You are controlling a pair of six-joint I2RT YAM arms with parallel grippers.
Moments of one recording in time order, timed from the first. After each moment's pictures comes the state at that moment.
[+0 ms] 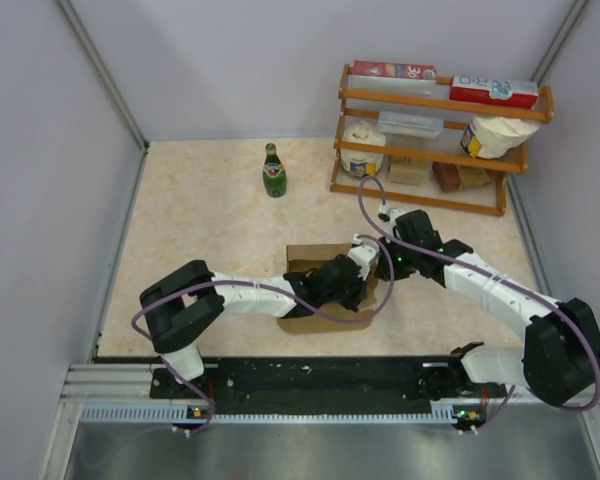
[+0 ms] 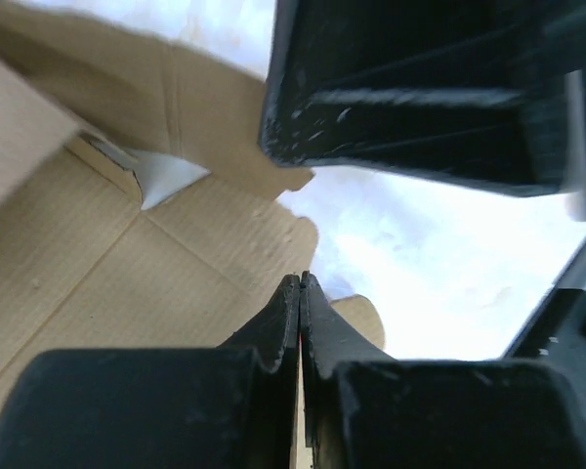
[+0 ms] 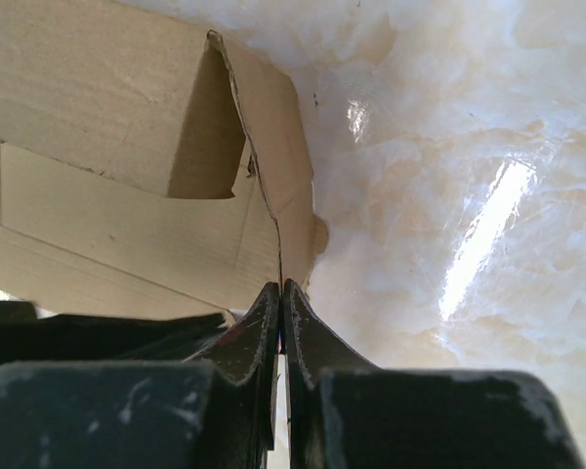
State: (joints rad) left arm -1.11 1.76 0.93 0.20 -0.07 -0.41; right arm 0.49 1.25 0.76 -0.43 -0.17 0.27
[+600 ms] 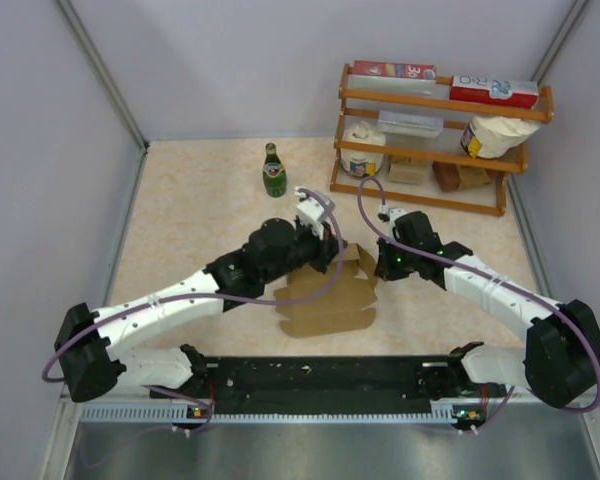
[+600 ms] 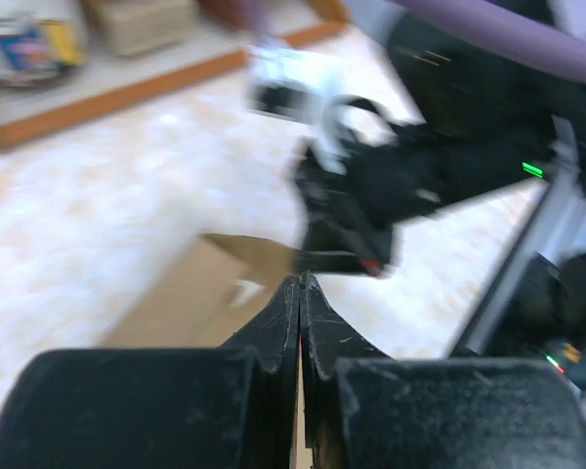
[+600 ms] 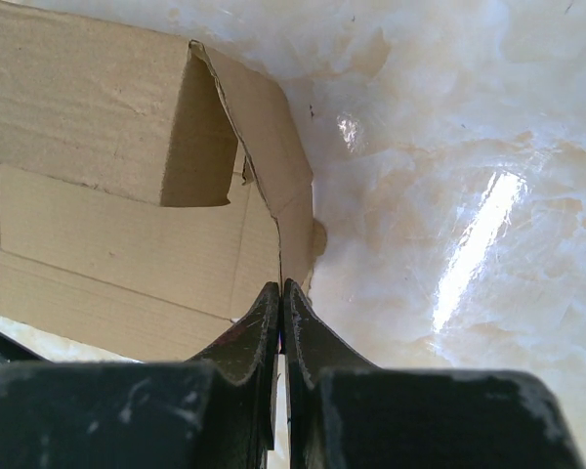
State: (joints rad) left arm -1.05 1.25 0.94 0.08 -0.03 -0.30; right arm 0.50 1.23 0.73 -0.39 -0.14 0.27
